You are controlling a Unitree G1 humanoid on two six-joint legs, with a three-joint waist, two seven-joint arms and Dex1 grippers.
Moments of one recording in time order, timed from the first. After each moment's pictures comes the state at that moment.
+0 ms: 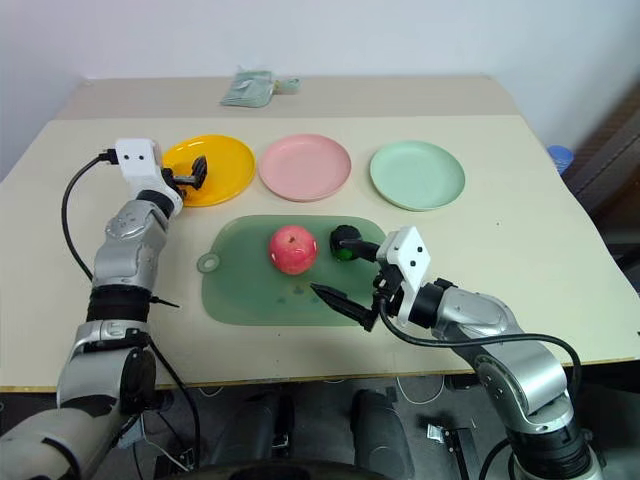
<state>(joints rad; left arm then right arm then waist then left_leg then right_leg) -0.62 0.34 0.24 0.37 -0.23 0.17 -0.19 -0.08 -0.57 0.03 -0.64 0.61 0.60 0.63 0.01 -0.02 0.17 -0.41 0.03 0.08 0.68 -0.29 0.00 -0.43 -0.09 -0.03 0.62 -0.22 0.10</state>
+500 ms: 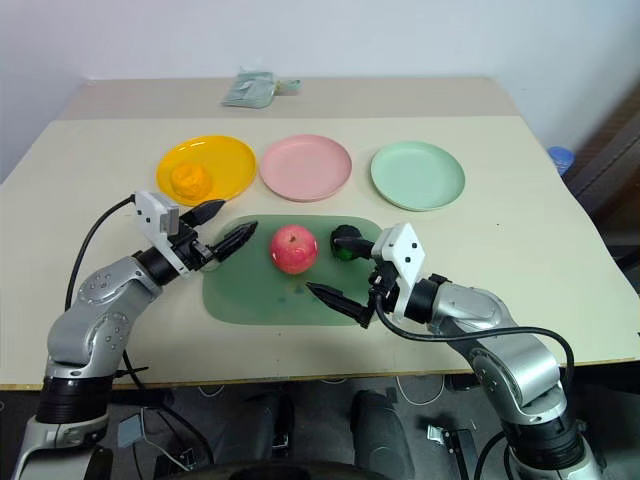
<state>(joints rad) -0.23 0.46 0.12 -0.25 -0.54 0.43 -0.64 -0.12 -0.56 0.05 -0.60 0.60 0.59 0.65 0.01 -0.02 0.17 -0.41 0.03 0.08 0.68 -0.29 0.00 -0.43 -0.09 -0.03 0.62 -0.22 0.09</state>
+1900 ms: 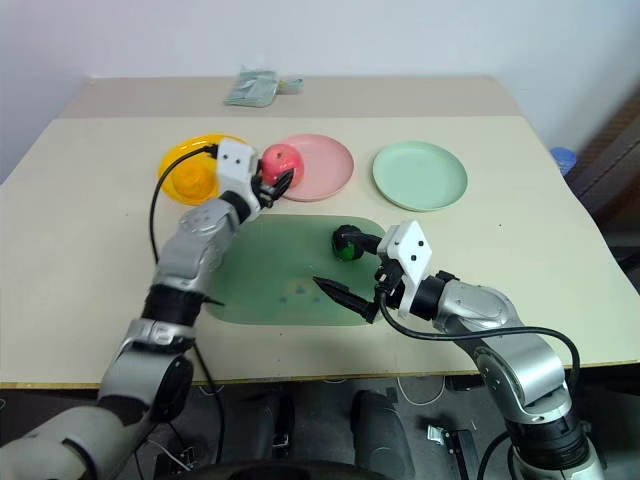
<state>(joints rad) -0.81 0.13 0.00 0.46 -0.13 0.28 -0.23 -0.12 -0.57 0.04 -0.59 0.57 0.56 0.65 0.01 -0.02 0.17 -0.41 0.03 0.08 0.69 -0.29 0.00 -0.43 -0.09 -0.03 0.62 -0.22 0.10</state>
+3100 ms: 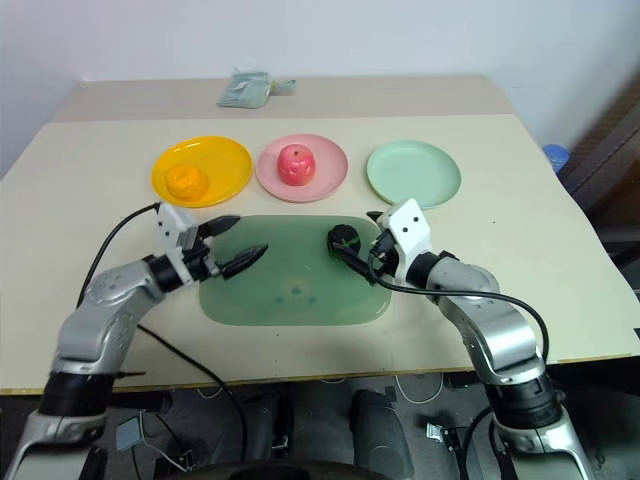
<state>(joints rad) -0.15 0.54 0.06 -0.24 -0.45 0.35 -0.82 -0.27 -0.50 0.08 -0.38 0.37 0.56 0.50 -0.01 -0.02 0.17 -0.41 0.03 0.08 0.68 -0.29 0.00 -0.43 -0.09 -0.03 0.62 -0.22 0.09</state>
